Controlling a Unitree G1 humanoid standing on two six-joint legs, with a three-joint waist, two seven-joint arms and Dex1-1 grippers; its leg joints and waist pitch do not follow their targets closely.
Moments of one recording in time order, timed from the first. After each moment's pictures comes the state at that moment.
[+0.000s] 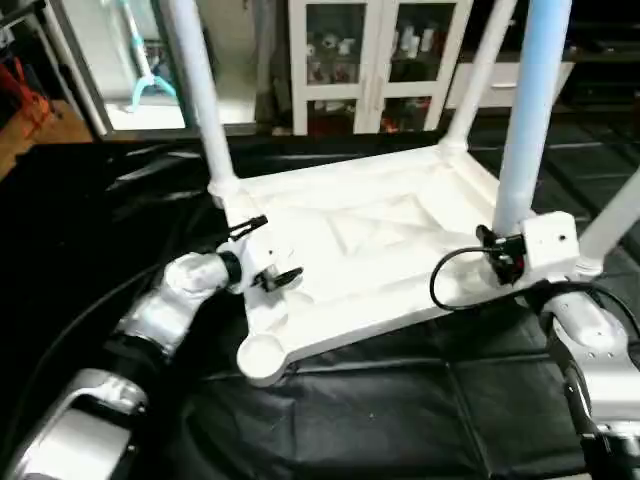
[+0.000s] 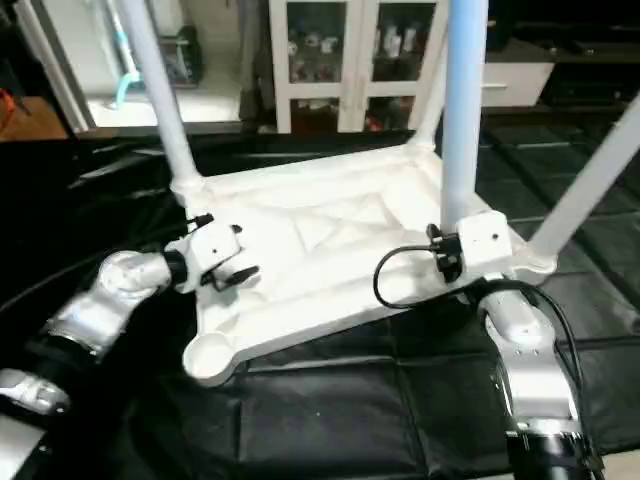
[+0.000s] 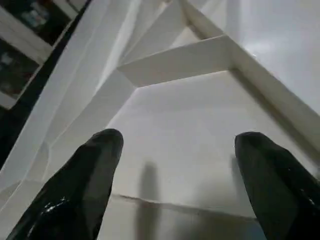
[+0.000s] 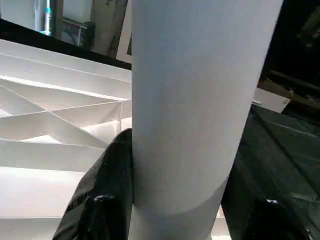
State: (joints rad) left arm -0.61 0.44 -0.33 0.66 0.16 -0.14 -0.68; right arm -0.21 -0.37 -0.11 0.10 0.05 0.15 0.25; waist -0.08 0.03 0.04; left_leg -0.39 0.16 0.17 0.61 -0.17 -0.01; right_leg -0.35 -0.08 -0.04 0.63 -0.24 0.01
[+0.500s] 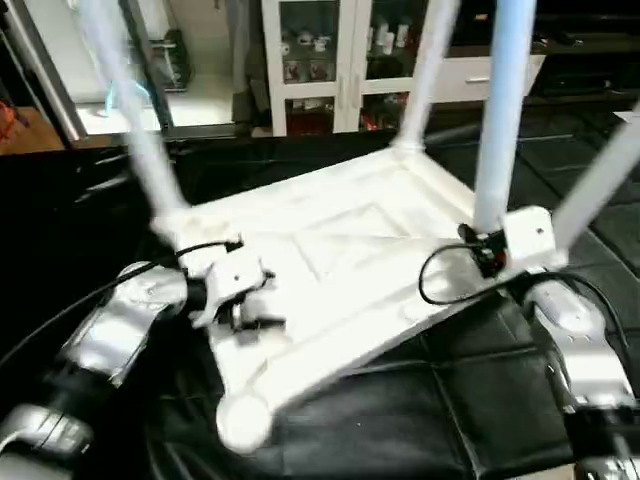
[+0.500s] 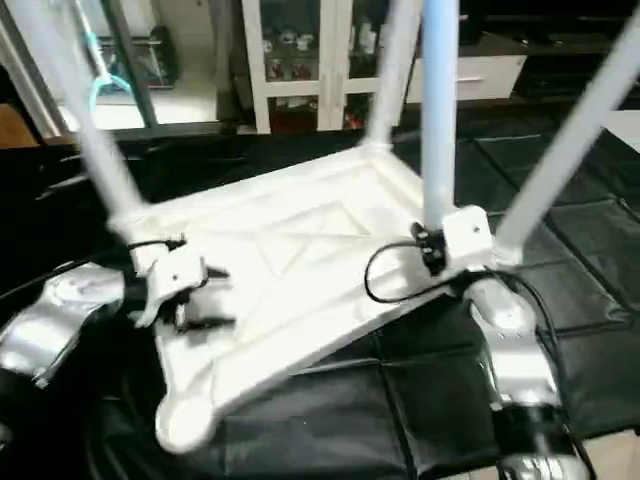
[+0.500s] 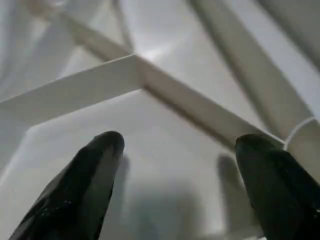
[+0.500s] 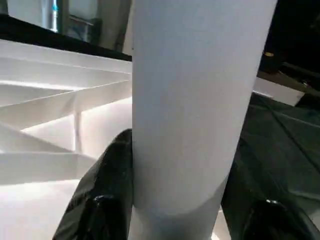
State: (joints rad) left arm -0.42 0.60 -0.31 0.30 -0.05 0.10 -1.10; right arm -0.36 -0.33 -0.07 0.34 0.04 0.05 0.30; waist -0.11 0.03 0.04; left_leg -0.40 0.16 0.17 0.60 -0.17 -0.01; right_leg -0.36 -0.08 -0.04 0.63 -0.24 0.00
